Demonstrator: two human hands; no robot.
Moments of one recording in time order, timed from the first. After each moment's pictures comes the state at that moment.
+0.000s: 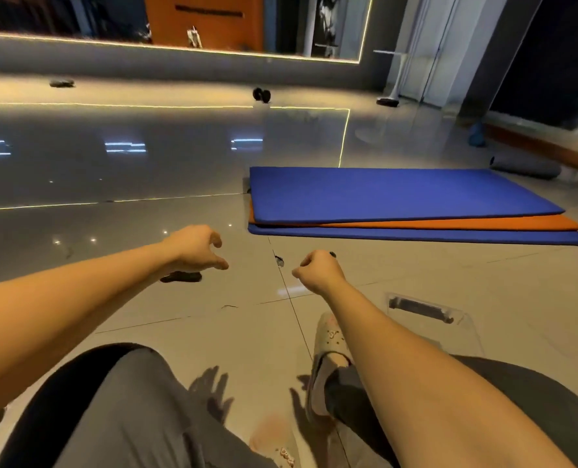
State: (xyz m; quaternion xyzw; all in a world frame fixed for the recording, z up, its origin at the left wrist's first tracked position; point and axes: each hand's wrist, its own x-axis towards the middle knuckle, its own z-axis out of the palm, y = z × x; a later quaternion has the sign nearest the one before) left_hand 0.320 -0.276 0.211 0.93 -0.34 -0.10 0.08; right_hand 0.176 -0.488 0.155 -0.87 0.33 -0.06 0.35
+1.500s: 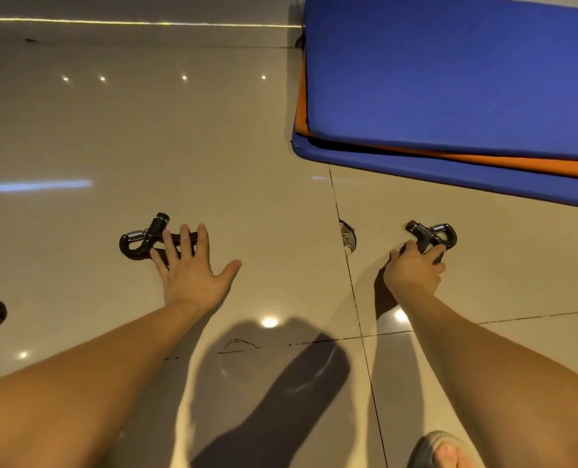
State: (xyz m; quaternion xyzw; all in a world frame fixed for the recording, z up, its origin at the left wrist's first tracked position) left_hand 0.623 -0.384 -0.209 0.98 -0.11 -0.11 0.09; right_hand 0.489 -0.731 -0.195 -0.83 0.54 0.09 0.11
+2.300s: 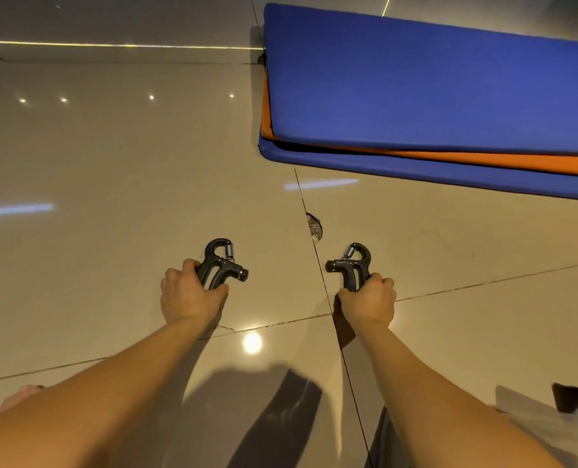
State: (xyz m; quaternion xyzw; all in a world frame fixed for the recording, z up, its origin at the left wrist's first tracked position) left_hand 0.556 -0.402 -0.186 0.95 0.00 -0.15 0.25; right_hand 0.410 -0.653 -0.170 -0.80 0.56 0.02 0.23
